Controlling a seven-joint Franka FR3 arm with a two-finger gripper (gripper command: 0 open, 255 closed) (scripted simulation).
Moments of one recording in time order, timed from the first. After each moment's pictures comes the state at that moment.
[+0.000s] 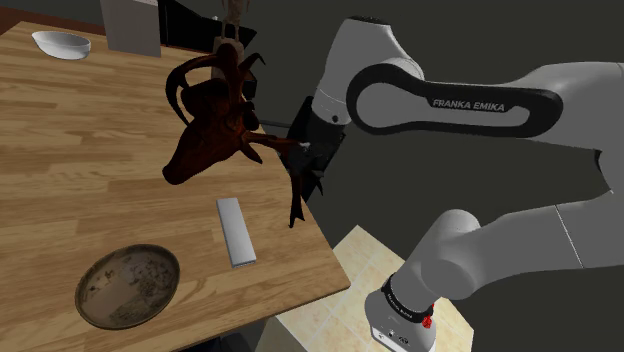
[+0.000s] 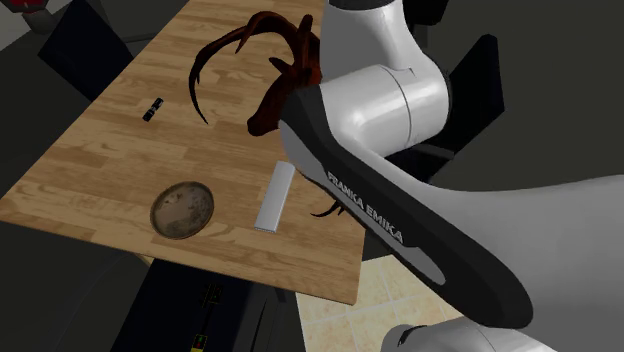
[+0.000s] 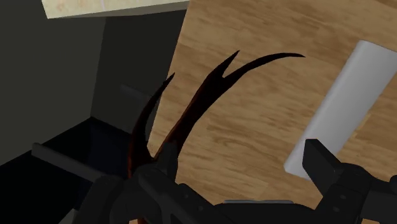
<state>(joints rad) 0.05 -0.62 0.22 -2.47 0.07 1.92 0.29</state>
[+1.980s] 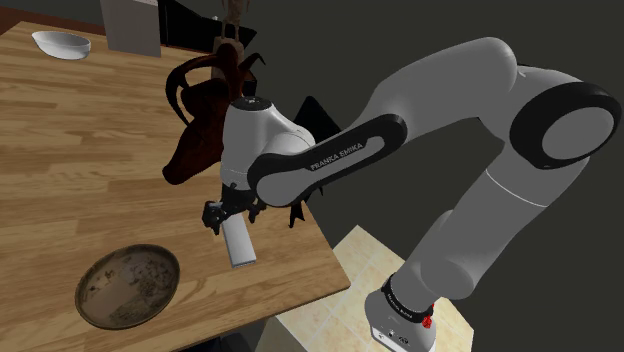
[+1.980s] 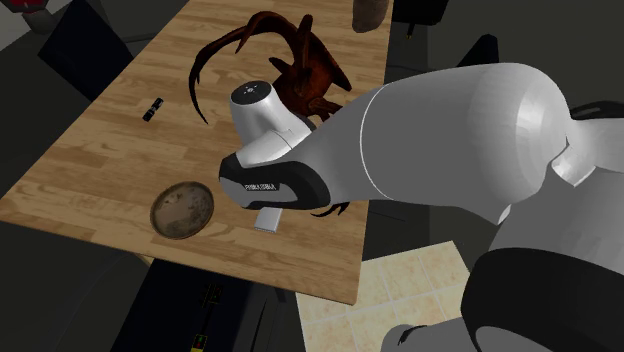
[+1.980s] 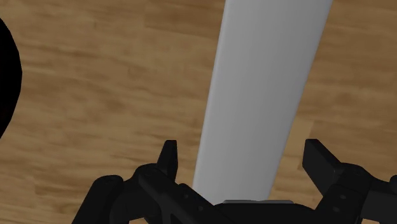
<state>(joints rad) 0.04 0.01 0.48 -2.34 -0.03 2.34 0.80</state>
